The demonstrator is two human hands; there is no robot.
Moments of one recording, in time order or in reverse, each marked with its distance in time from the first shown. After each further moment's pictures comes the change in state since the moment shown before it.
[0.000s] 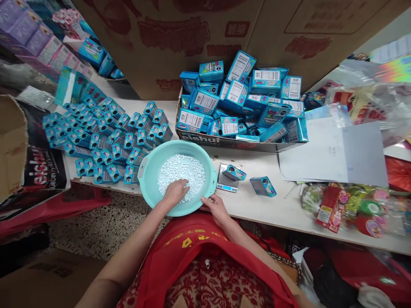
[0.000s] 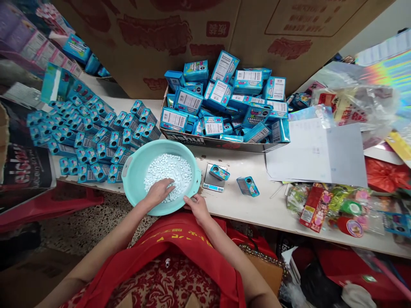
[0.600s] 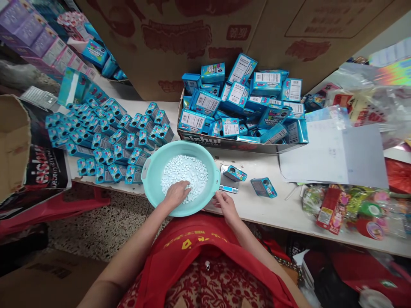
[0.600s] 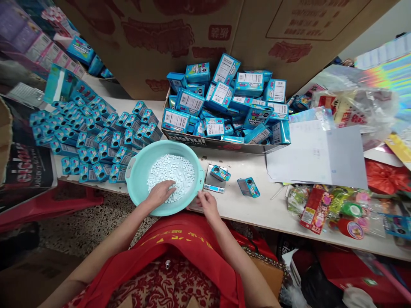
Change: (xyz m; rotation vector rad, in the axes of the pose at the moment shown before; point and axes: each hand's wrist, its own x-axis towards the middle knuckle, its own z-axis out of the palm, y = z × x) left_hand -0.003 0.000 0.006 -0.036 0.005 0.016; right_hand 0.000 -0.015 -0.029 -0.235 0.159 -0.187
